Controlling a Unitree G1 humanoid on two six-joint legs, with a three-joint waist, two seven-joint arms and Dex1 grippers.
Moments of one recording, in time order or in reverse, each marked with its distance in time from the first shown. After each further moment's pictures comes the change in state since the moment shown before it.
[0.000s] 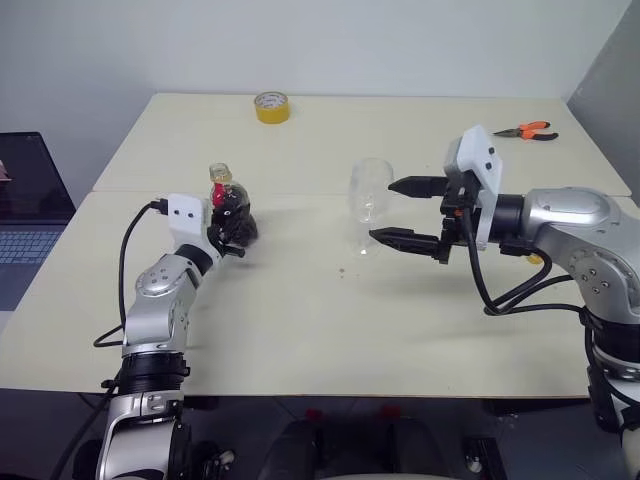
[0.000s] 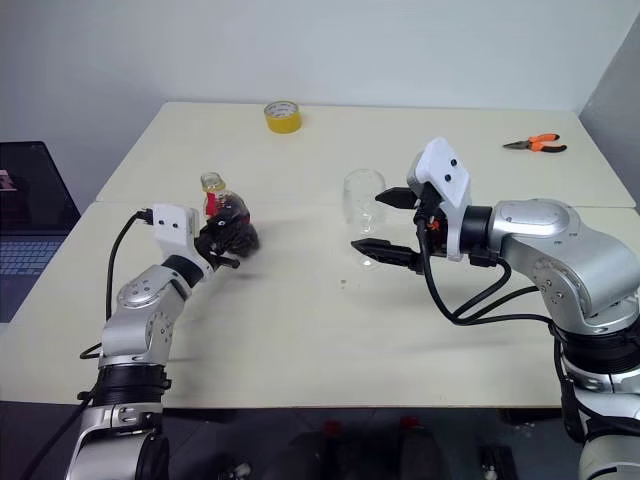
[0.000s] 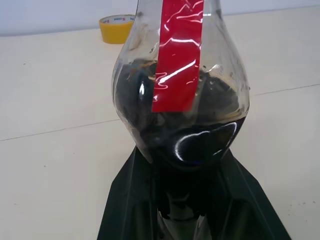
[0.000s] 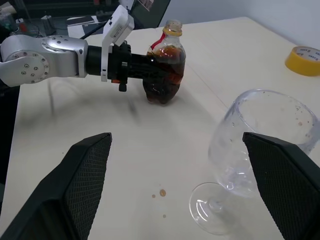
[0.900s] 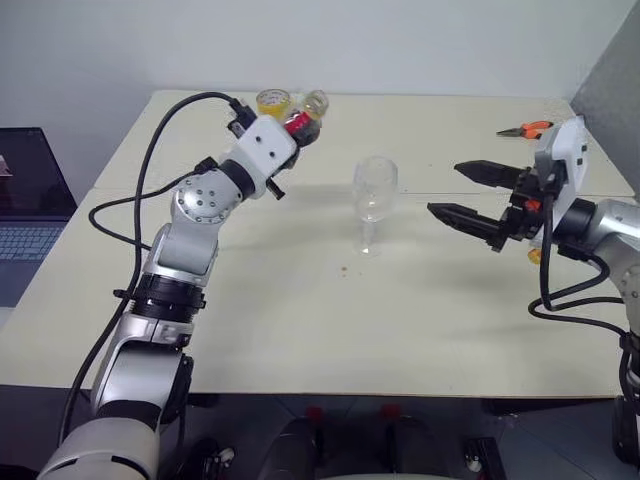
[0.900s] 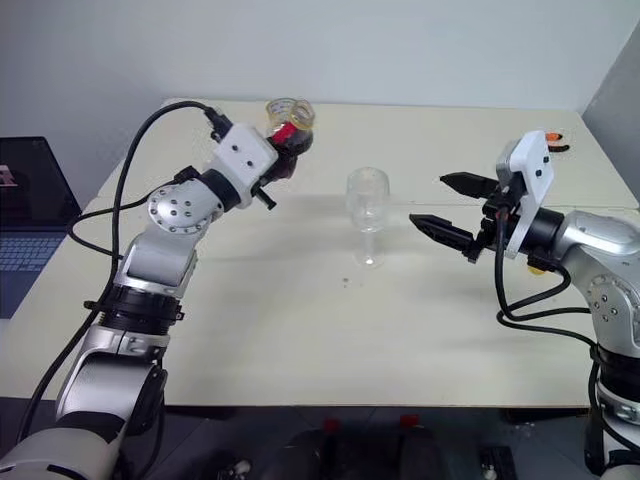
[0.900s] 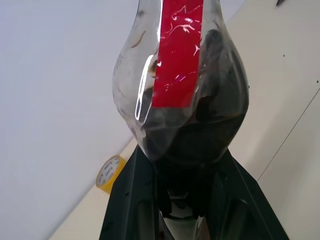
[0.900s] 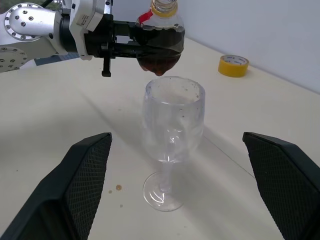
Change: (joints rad) left arm -0.393 0.096 -0.361 0.114 0.379 -0.270 -0.077; right arm 0.208 -0.025 -0.252 0.041 0.037 -0.153 -0.009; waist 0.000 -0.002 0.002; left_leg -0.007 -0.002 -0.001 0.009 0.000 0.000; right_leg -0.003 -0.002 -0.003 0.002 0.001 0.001
